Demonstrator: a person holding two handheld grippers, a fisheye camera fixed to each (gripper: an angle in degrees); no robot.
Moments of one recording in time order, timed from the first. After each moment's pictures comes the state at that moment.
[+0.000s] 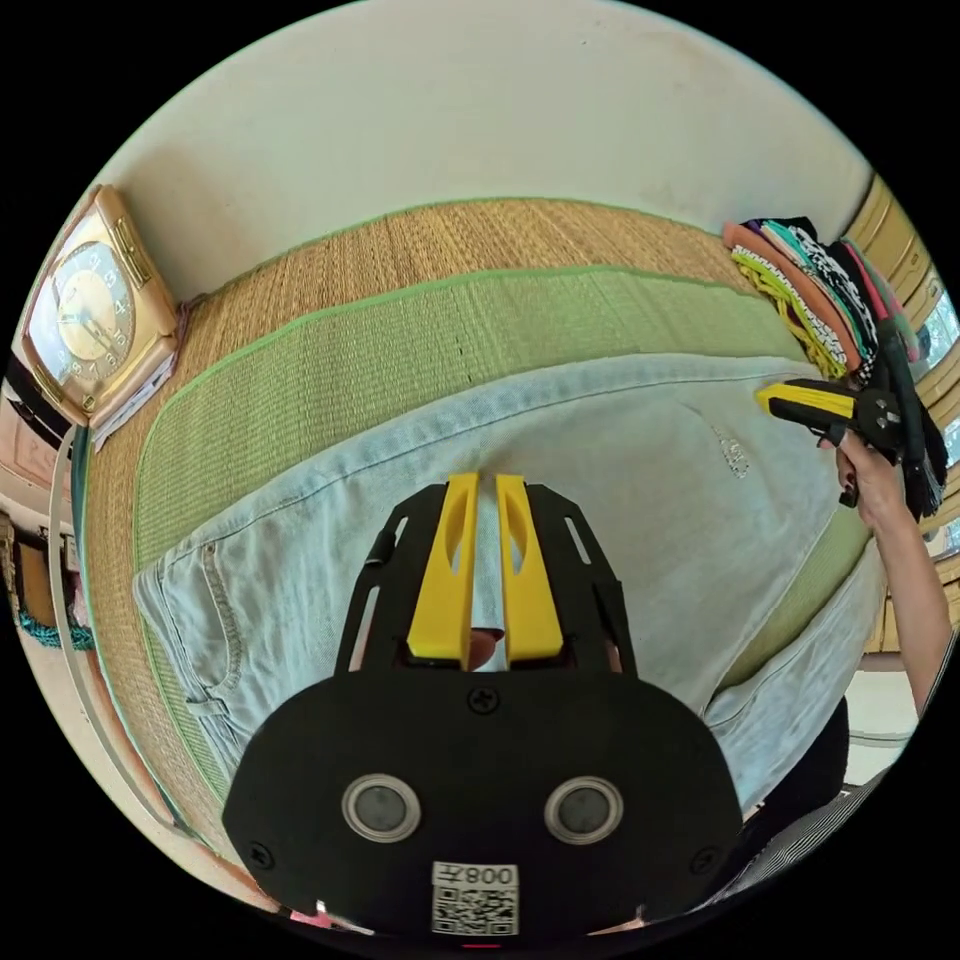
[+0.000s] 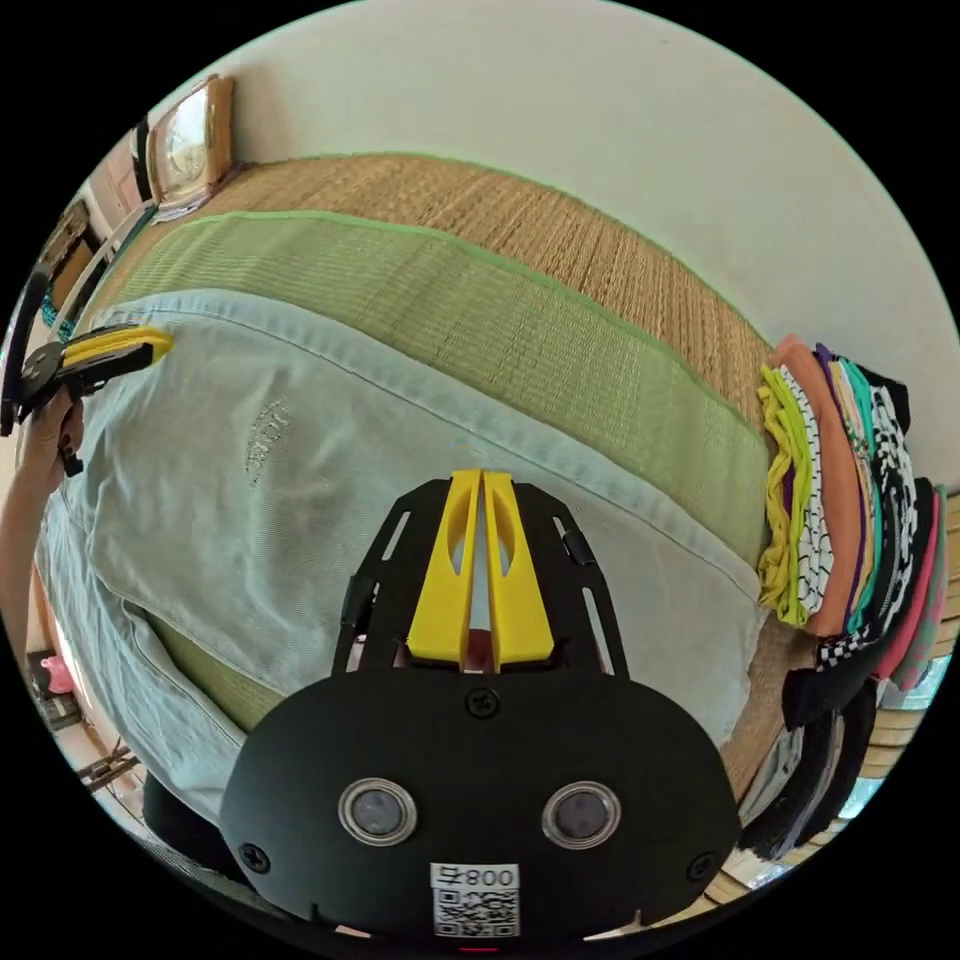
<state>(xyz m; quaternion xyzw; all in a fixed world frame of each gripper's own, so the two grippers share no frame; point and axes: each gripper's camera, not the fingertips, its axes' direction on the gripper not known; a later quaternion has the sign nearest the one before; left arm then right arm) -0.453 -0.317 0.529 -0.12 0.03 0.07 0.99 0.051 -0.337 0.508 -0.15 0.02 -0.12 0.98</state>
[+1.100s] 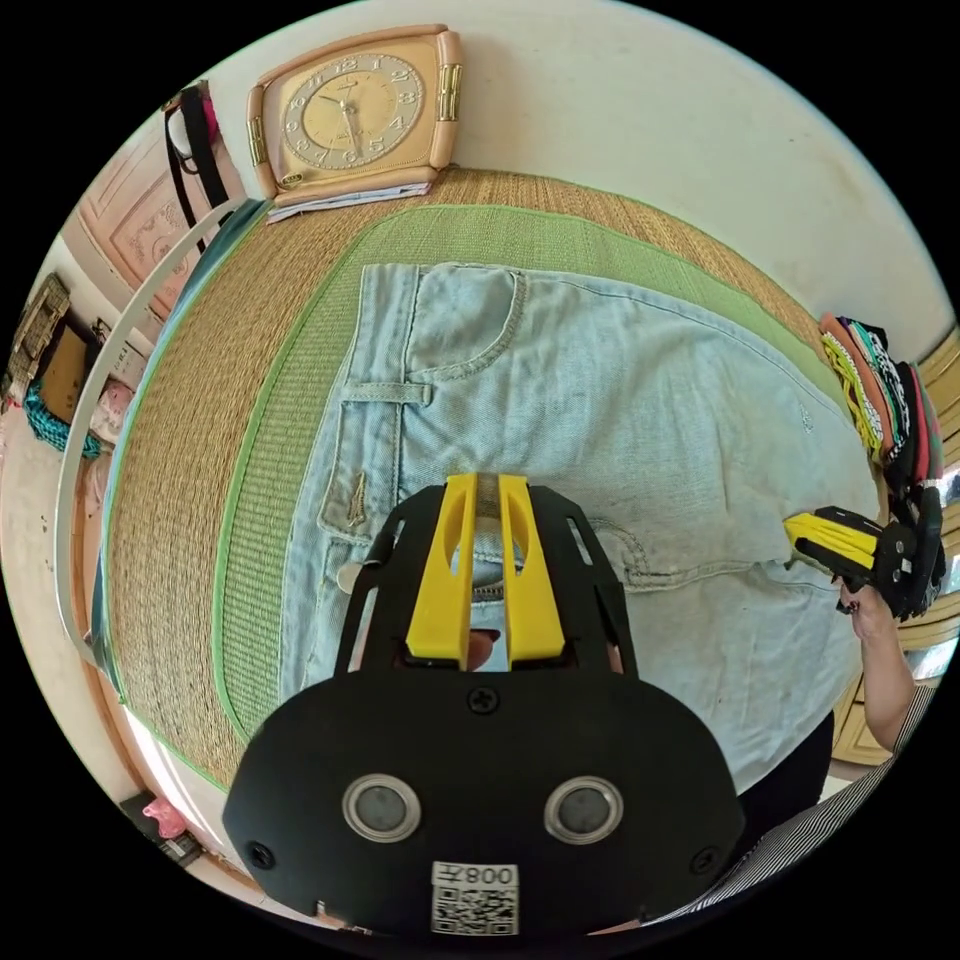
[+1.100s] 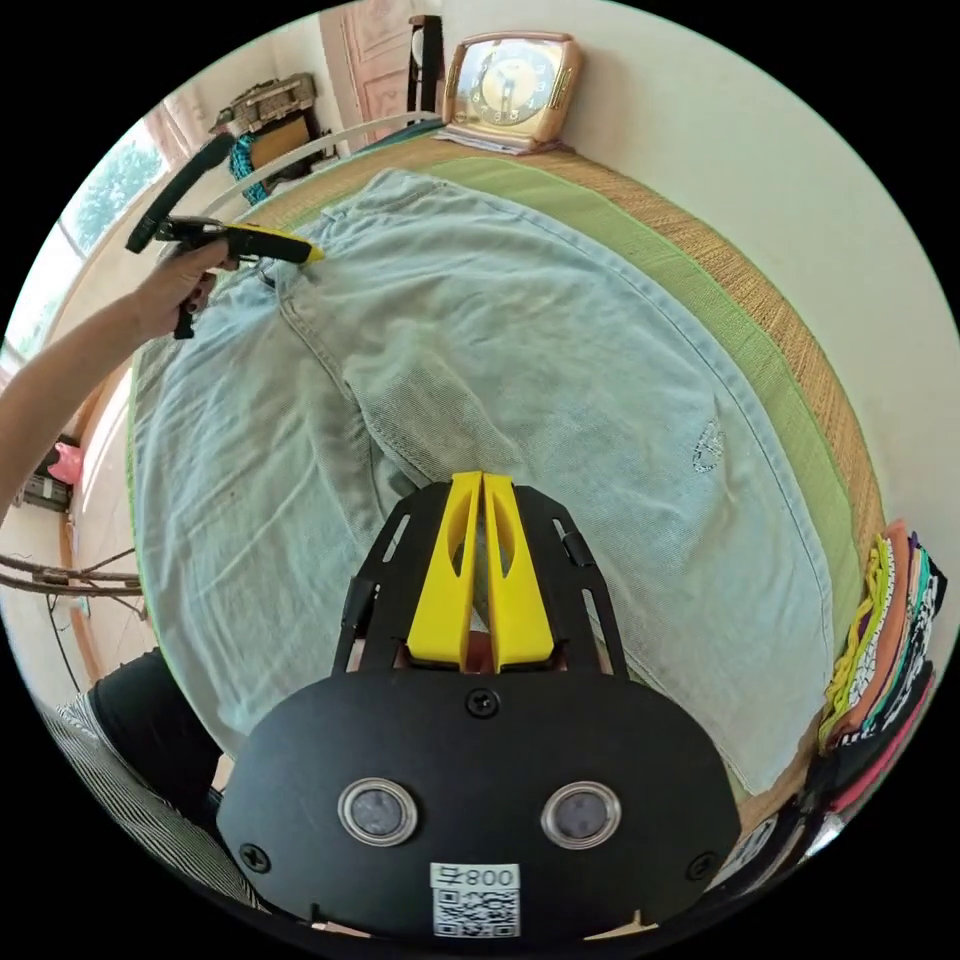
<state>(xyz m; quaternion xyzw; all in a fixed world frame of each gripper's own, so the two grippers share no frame) -0.639 -0.125 0.409 -0.13 -0.02 -0.10 0.99 -0.122 -0.215 0.482 -0.13 -0.07 -0.35 0.92</state>
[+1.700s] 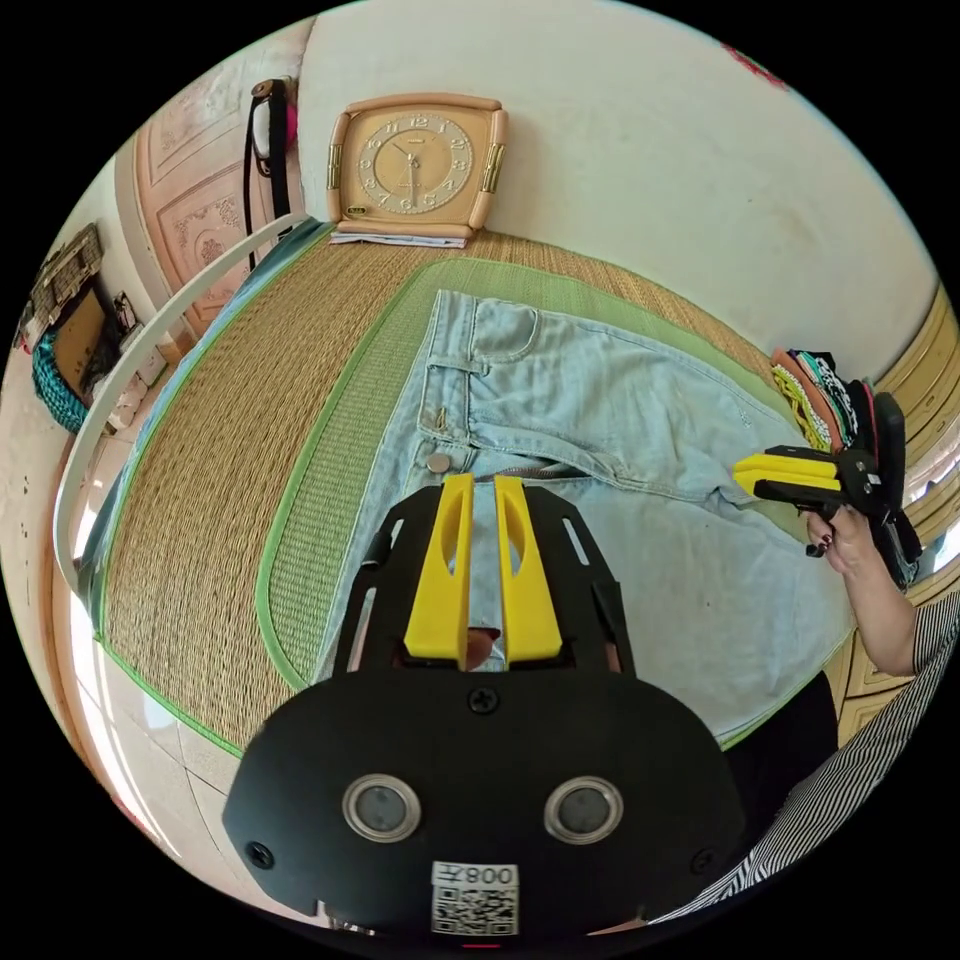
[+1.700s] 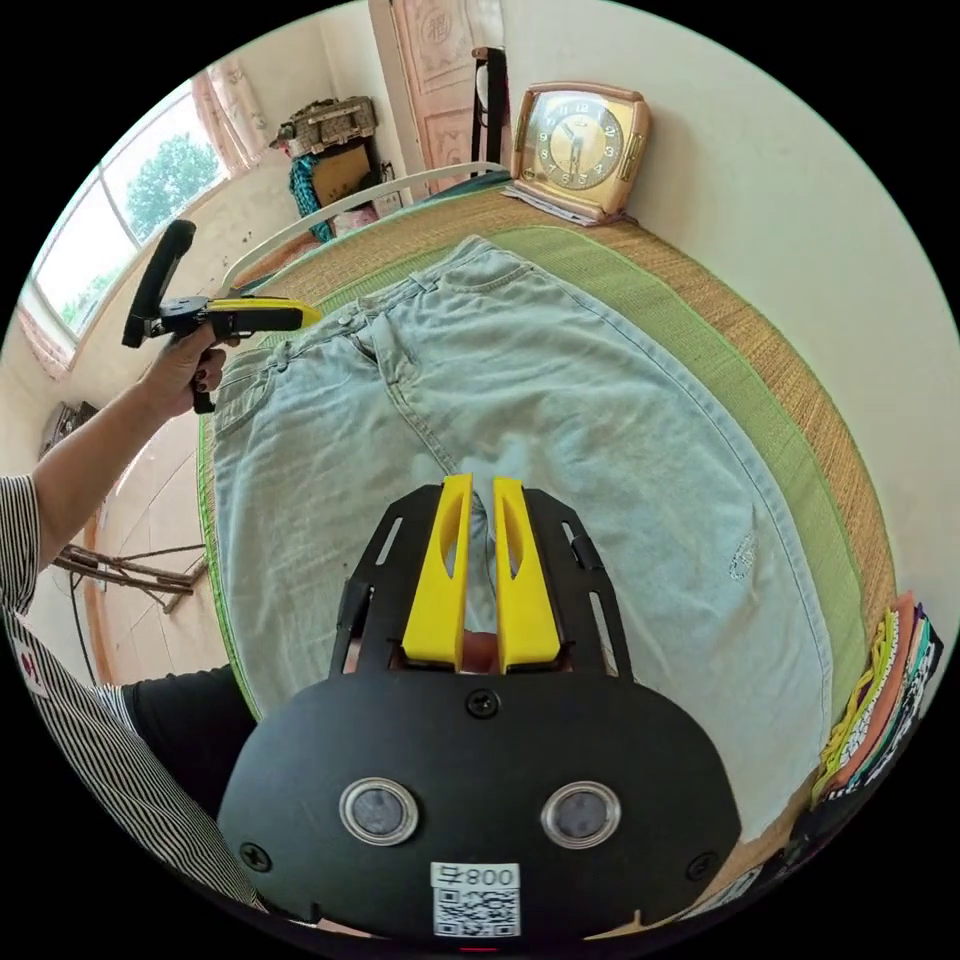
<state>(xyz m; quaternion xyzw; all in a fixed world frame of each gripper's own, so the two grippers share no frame) -0.706 -0.001 0.314 -0.06 0.00 -0.13 0.99 -0.223 -0.217 0.442 -0.10 -0.19 -0.41 0.89</state>
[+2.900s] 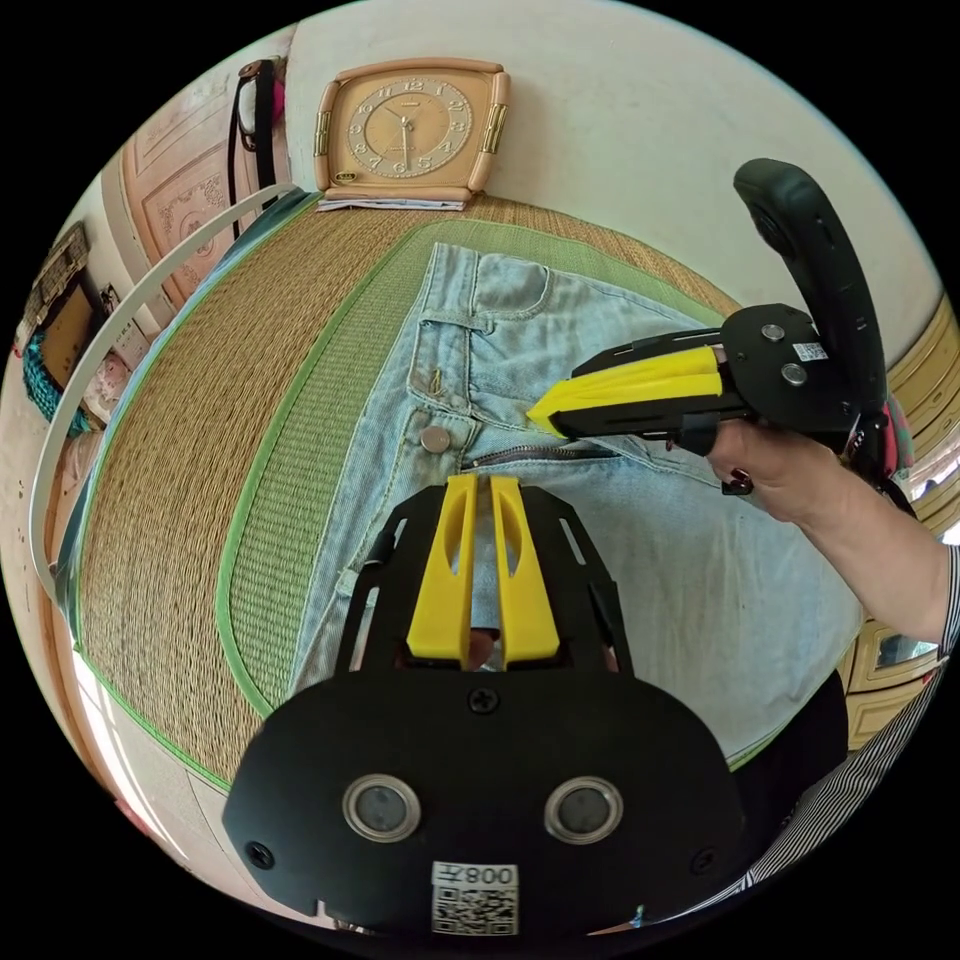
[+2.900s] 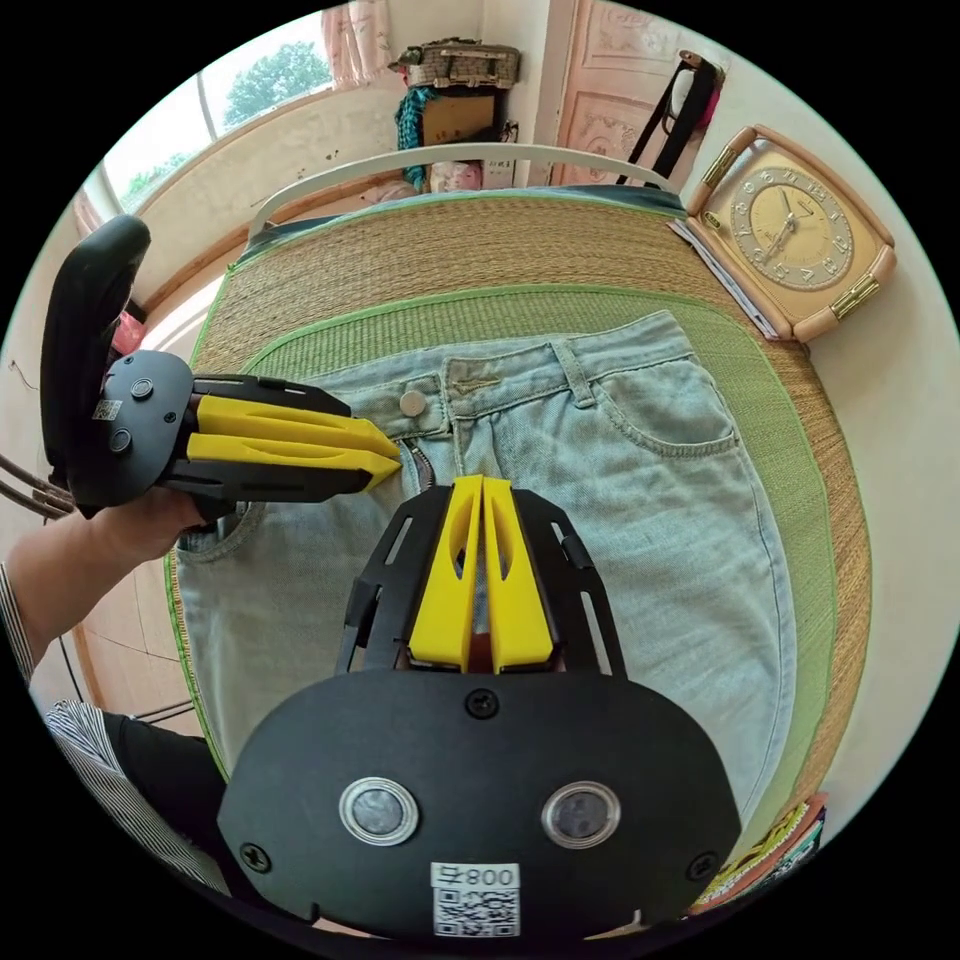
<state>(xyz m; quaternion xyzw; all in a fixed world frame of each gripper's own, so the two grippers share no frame) -0.753 0.041 0.329 -0.06 0.01 -0.13 0.99 -0.428 -0.233 0.519 -0.12 -0.20 -0.50 0.83</state>
